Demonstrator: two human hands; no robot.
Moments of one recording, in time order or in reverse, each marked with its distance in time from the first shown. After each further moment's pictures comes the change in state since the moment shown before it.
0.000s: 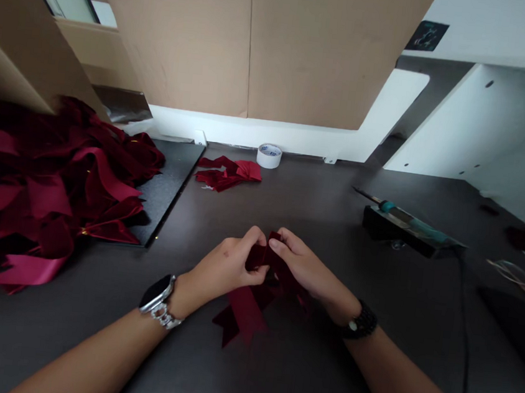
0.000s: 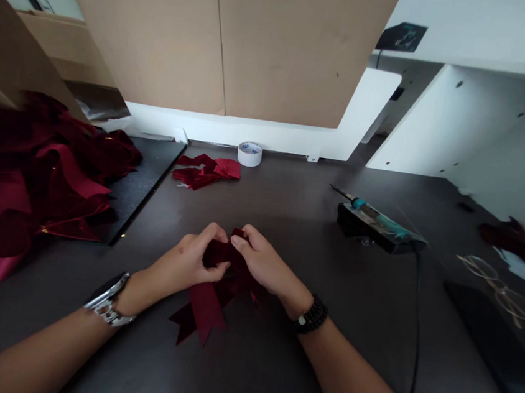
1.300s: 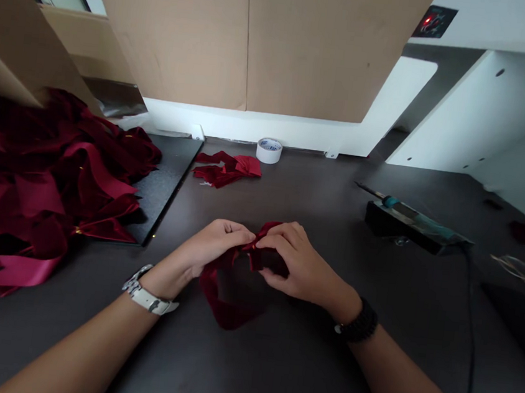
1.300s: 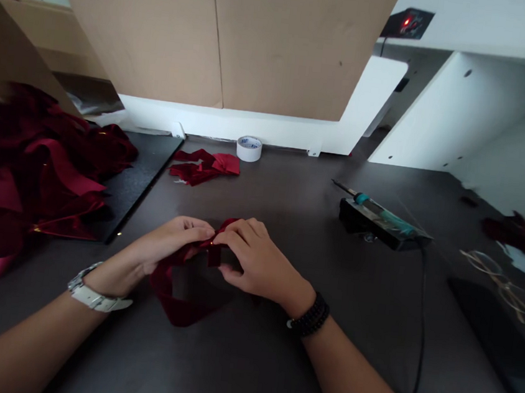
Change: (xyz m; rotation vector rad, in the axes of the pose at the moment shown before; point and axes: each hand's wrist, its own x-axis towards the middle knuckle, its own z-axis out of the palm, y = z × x) left_hand 0.017 0.004 -0.031 -0.886 -0.086 -0.694; right_hand -0.008 -0.013 -0.009 -0.921 -0.027 -0.840
